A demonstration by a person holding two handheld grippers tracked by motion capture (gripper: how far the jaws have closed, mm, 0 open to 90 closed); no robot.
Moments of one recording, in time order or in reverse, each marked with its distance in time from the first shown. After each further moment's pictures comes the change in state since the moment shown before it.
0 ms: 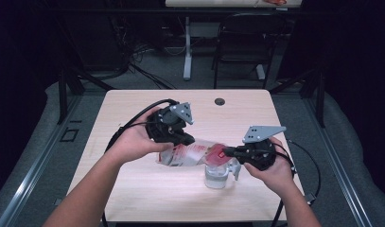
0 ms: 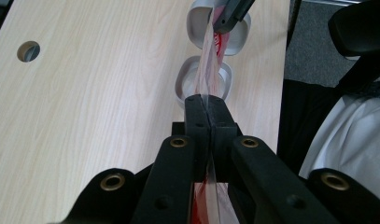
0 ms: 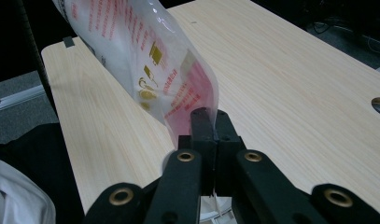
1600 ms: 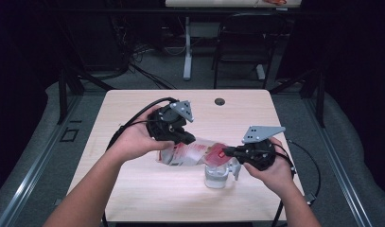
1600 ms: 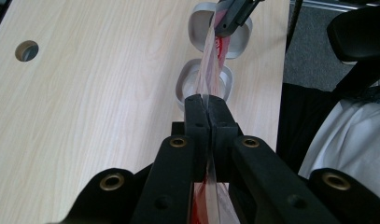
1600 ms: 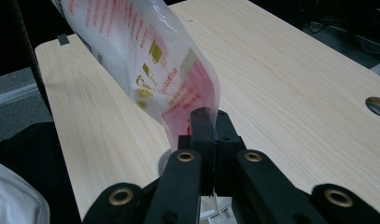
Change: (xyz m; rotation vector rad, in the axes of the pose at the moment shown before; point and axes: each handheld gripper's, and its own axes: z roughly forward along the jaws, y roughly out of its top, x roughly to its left) left arm 0.004 0.001 0.001 -0.006 -0.010 -0.017; right arm 0.001 0.000 0.001 0.005 -0.018 -0.004
